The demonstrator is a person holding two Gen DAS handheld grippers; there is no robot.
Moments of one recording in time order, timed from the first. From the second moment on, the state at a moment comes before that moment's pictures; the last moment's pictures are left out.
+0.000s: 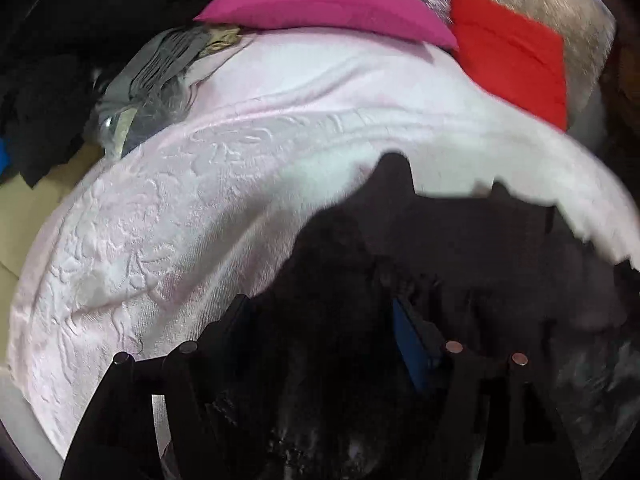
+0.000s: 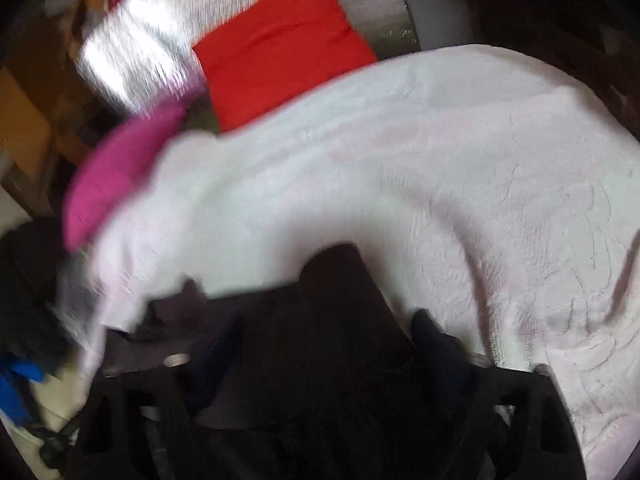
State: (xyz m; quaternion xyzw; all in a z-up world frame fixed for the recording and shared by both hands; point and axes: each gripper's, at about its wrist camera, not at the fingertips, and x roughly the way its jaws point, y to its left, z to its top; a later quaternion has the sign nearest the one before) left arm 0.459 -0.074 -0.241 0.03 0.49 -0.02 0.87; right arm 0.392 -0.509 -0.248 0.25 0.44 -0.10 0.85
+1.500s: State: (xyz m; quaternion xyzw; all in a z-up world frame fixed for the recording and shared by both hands) left arm 0.383 -0.014 -0.246 -0.02 0.48 0.01 0.88; right arm 0.238 -0.516 -0.241 0.28 0.45 -0.14 0.84
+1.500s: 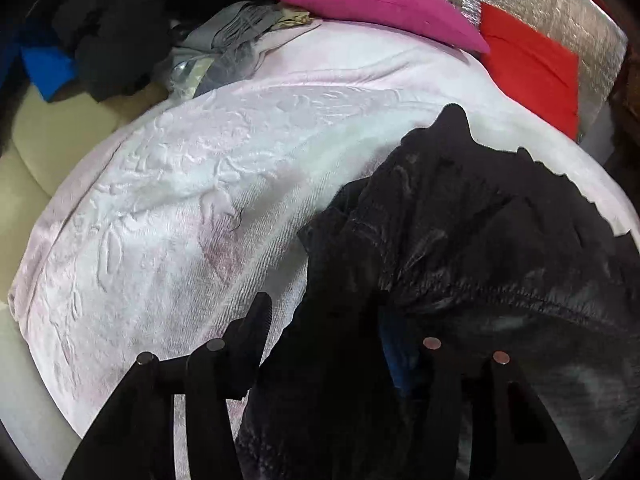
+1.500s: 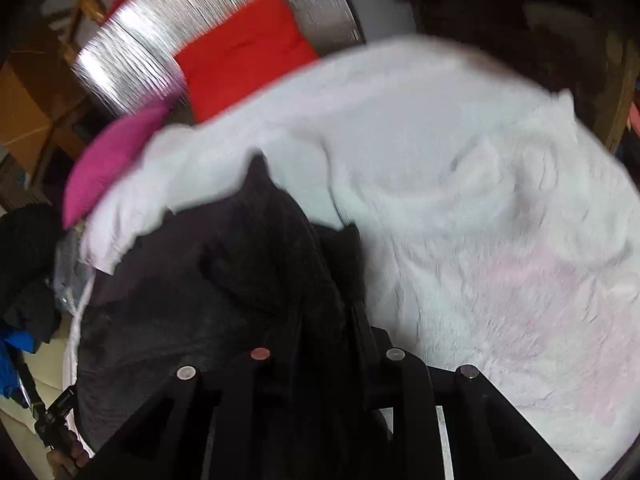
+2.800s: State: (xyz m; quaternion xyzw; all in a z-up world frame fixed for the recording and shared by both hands) left arm 0.389 0.018 -0.266 -0.22 0.54 -0.23 0.78; right arm 0.220 -0.514 -0.286 0.45 0.44 0.04 0.77
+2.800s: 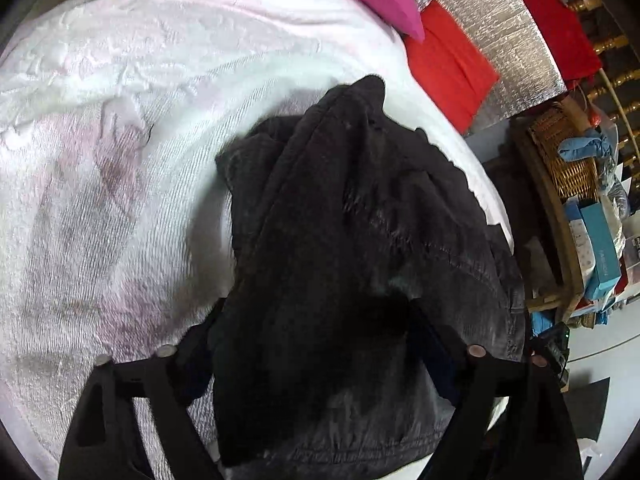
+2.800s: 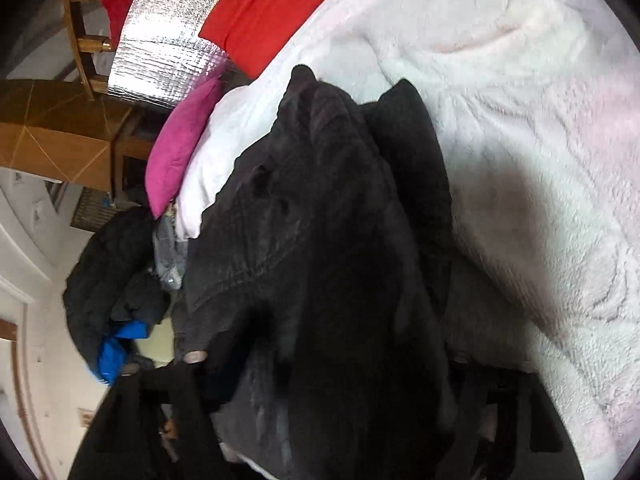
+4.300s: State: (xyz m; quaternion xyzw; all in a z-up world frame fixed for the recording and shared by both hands) left arm 0.362 0.013 -0.262 -0.19 0.53 -0.16 0.81; right arm 0.203 -0.514 -0.265 0.39 0.43 -0.07 0.81
